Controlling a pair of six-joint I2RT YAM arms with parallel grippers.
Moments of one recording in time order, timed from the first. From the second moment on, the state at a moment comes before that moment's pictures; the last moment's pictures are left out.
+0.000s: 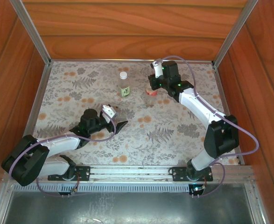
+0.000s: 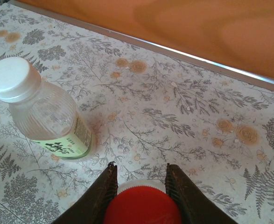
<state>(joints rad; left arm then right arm) -0.63 1.25 0.33 0.63 0.34 0.10 0.47 1.60 1.31 -0.29 -0.08 -0.03</state>
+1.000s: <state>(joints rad) -0.39 1.23 0.36 0.61 -0.02 0.13 0.31 1.07 0.74 -0.02 -0.02 0.00</state>
